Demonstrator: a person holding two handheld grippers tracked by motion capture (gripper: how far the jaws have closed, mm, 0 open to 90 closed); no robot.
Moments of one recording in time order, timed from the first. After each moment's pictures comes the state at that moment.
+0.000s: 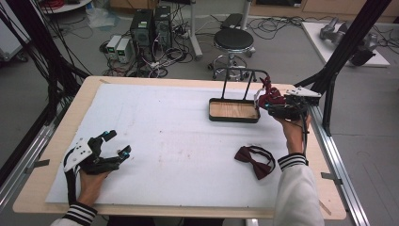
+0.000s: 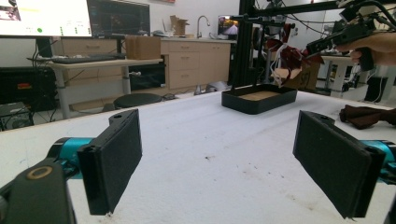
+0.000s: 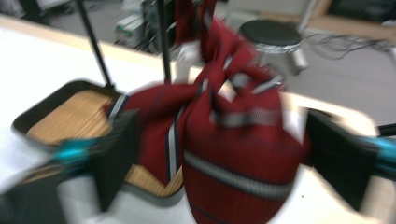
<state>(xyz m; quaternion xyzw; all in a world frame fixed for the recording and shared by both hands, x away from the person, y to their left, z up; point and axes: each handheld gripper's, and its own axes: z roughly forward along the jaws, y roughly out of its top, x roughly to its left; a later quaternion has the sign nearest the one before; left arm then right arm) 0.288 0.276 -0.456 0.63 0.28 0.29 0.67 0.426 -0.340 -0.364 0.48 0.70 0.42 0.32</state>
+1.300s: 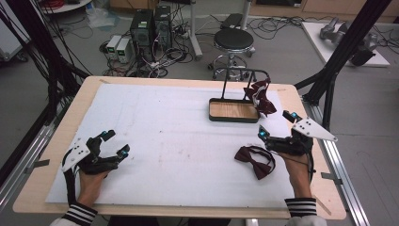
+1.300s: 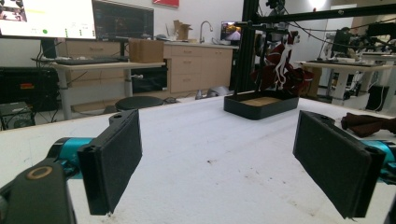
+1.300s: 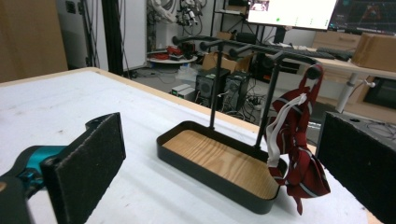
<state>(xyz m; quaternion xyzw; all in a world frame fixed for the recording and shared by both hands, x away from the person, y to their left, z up) 0.288 0.279 -0.456 0.62 0.29 0.29 0.67 0.301 -0.307 -0.351 0.35 0.67 0.55 0.35</state>
